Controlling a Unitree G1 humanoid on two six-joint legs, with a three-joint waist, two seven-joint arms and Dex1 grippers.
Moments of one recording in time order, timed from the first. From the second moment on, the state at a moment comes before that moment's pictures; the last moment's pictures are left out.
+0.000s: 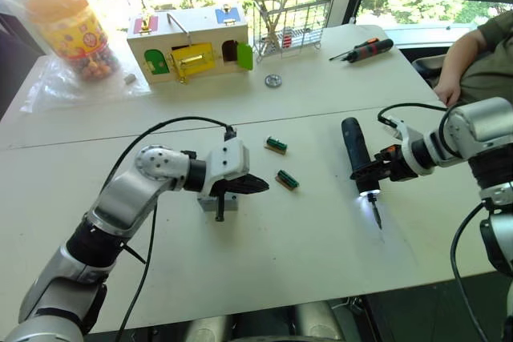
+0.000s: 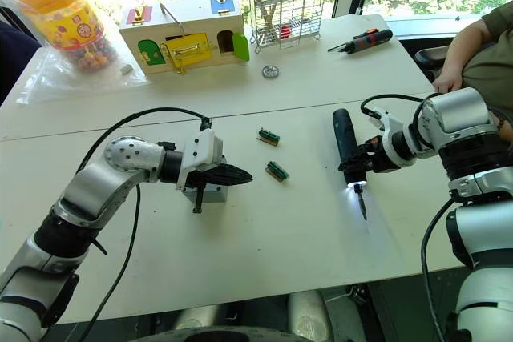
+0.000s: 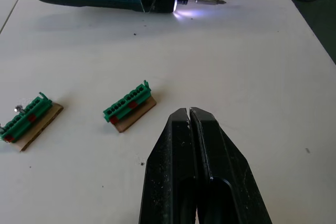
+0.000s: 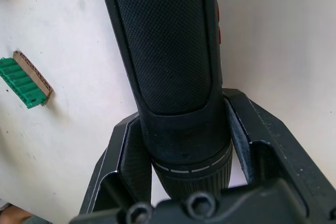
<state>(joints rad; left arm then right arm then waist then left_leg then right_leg) -0.53 0.65 -0.31 -0.31 -0.34 0.54 -1.06 -0.99 -0.94 0.43 0.44 0.57 1.50 0.90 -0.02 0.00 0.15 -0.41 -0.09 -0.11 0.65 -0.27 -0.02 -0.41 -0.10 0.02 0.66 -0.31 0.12</state>
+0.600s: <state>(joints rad) -0.48 0.80 0.06 -0.02 -0.40 0.57 -1.00 -0.93 -0.94 0.31 -0.01 0.48 1.13 1.03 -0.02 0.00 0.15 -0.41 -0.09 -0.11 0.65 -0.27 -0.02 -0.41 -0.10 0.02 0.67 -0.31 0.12</state>
